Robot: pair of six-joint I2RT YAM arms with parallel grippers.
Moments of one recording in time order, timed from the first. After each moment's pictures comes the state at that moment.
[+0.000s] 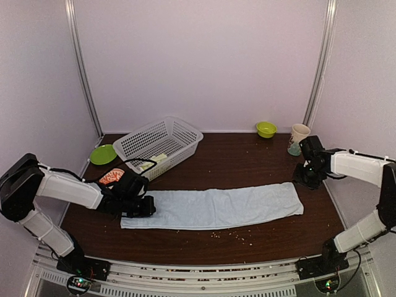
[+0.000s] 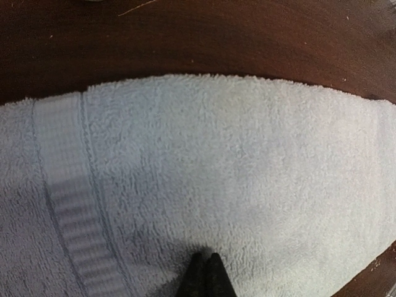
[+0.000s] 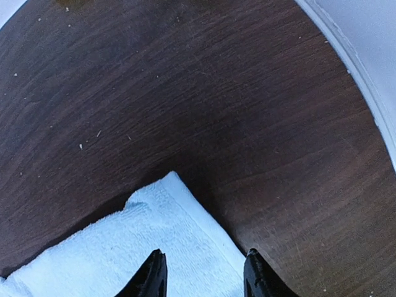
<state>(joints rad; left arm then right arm) -0.74 1.52 0.57 -0.02 -0.02 -0.72 0.18 1.36 0.84 -0.55 0.21 0.65</state>
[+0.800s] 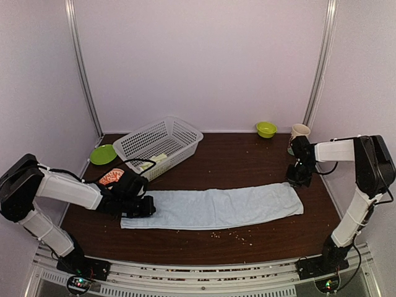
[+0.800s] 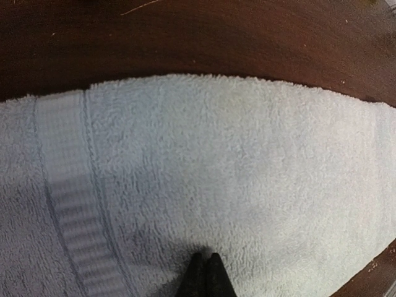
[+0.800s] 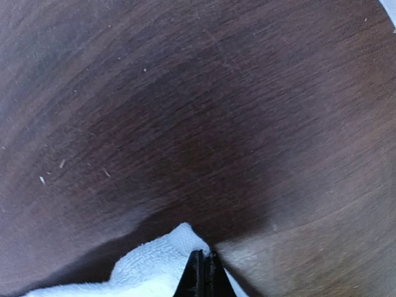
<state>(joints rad) -0.74 1.51 0.56 -0.01 -0.02 -0.75 0.12 1.72 1.02 -0.55 0.12 0.62</state>
